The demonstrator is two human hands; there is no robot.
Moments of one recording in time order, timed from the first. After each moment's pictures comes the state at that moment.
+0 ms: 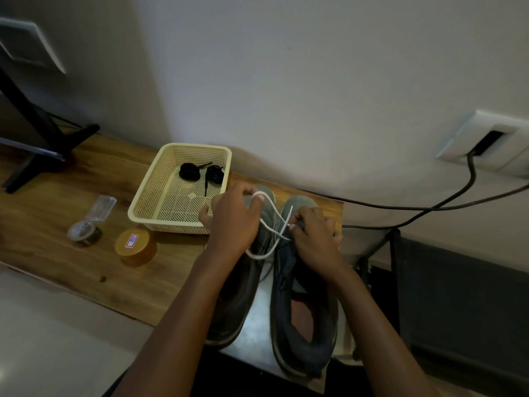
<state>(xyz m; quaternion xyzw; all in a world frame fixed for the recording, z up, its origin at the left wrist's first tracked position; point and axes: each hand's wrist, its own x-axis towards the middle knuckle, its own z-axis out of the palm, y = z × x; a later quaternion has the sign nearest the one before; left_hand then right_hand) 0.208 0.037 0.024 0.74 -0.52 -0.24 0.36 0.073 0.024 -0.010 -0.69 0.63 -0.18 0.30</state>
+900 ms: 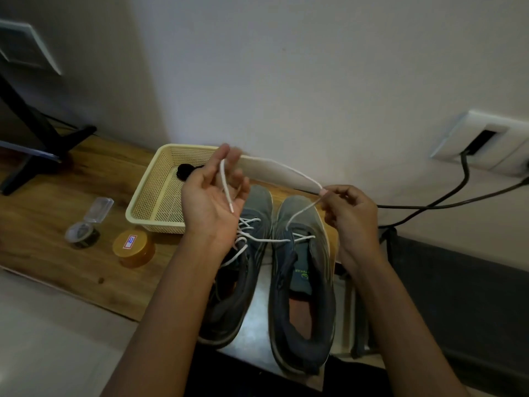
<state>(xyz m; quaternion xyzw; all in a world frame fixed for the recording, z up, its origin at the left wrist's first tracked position) 0.219 0.037 0.052 0.31 -0.08 -0.60 0.73 0.049 0.016 0.025 -0.40 0.55 -0.56 0.48</state>
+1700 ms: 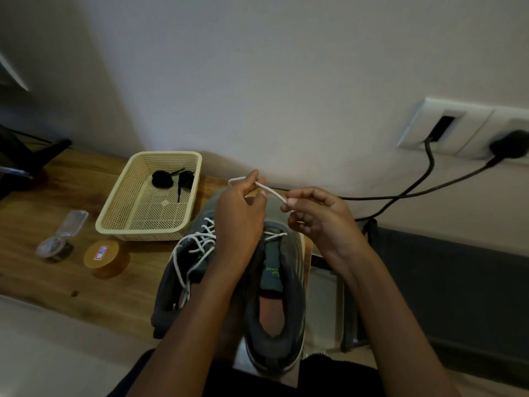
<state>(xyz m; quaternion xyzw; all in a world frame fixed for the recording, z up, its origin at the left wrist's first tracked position) 0.148 0.029 0.025 0.65 -0.51 -0.26 0.49 0.019 0.026 0.032 -0.39 0.45 -0.47 0.65</state>
